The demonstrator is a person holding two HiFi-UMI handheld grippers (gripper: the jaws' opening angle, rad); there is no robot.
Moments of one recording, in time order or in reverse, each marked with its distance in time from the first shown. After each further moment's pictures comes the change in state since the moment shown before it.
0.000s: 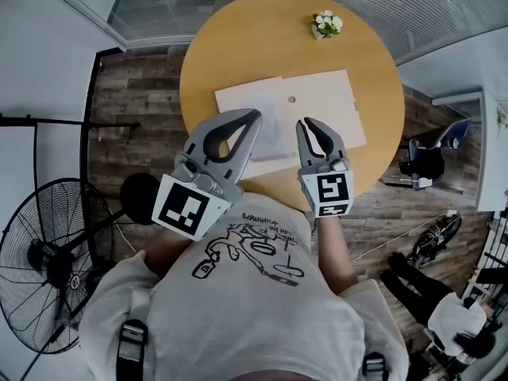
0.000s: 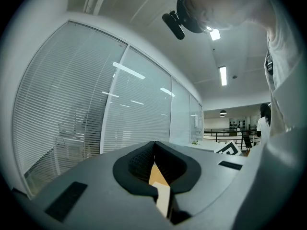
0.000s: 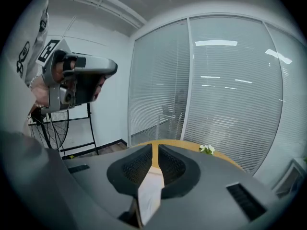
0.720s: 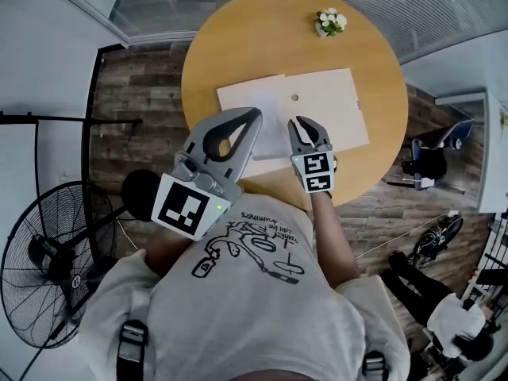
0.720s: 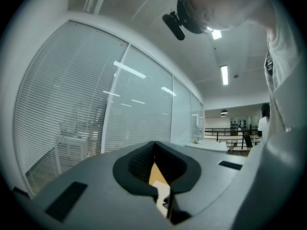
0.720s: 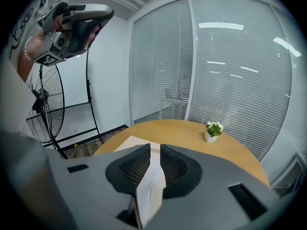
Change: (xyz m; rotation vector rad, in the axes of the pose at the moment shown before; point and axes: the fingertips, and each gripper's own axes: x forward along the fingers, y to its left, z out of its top) left arm -0.002 0.004 -0.004 -0.003 0.008 0.013; right arm 0.060 0.003 -0.109 -0.001 0.166 0.046
